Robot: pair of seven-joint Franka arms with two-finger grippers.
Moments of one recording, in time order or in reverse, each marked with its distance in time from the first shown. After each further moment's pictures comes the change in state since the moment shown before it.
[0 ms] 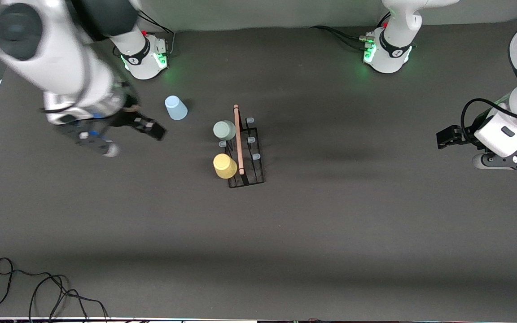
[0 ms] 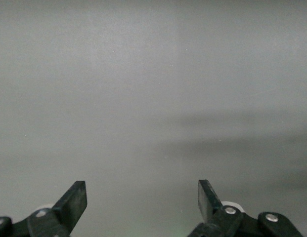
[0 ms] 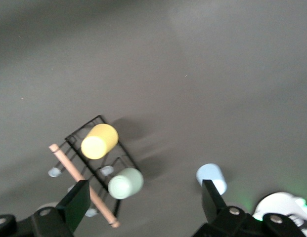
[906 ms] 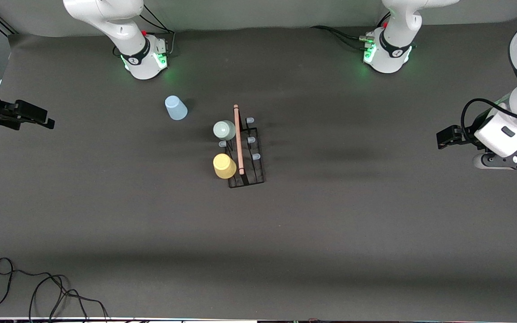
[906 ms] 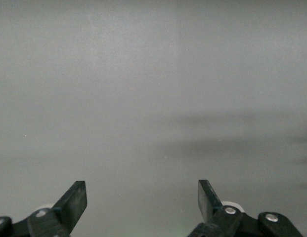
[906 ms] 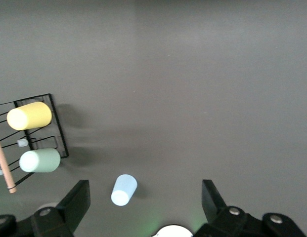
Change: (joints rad) left arm 0.000 0.000 0.000 0.000 0.000 0.000 0.000; right arm -0.934 -0.199 0.636 -0.150 -0.109 0.004 -0.666
